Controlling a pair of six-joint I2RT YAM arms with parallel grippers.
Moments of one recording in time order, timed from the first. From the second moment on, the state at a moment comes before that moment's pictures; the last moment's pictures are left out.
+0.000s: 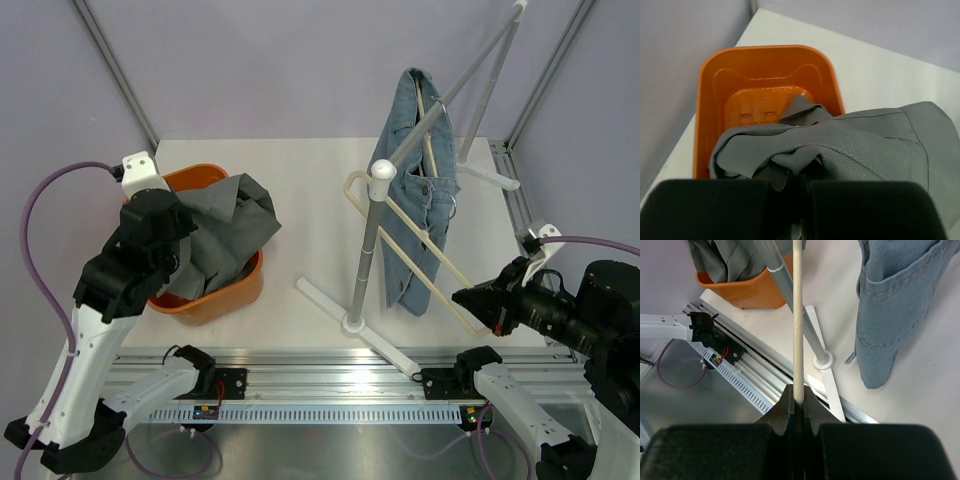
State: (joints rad) left arm -0.48 0.87 1.38 -0.90 -0.69 -0.40; right arm 0.27 0.69 1.64 -1.37 -0.49 0.15
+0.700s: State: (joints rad) left arm -0.34 0.97 1.25 -0.92 -0.82 -0.48; right arm 0.27 0.71 1.57 -1.34 -0.52 0.14
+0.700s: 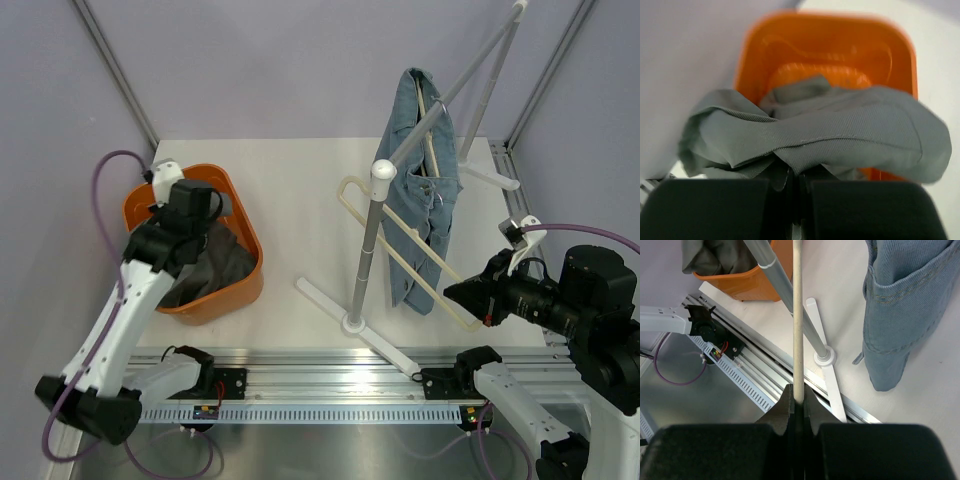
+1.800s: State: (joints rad) left arm -0.10 1.17 0.91 -0.60 0.03 -0.53; right arm 0.27 0.66 1.51 -1.32 -0.48 0.19
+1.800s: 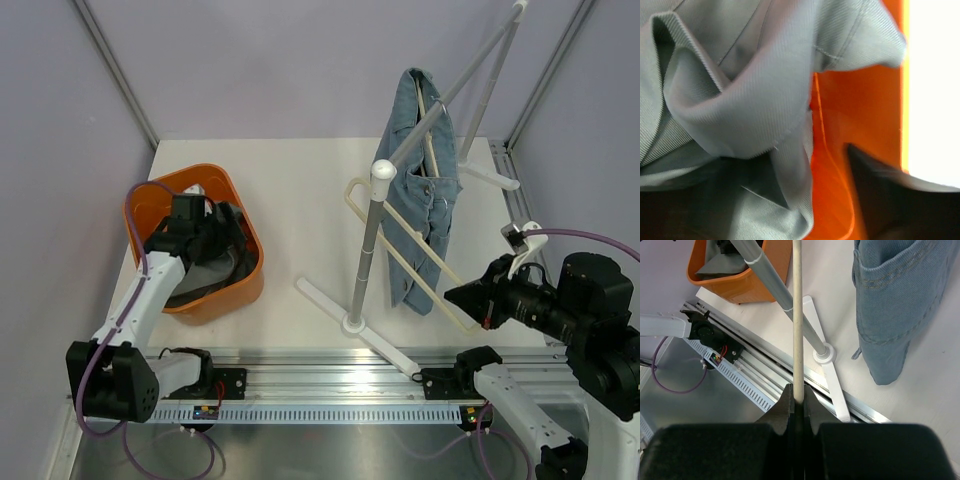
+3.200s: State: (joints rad) left arm -0.28 0.87 1.10 -0.59 0.25 -0.62; right arm 0.27 1.01 1.86 -1.25 -0.57 0.23
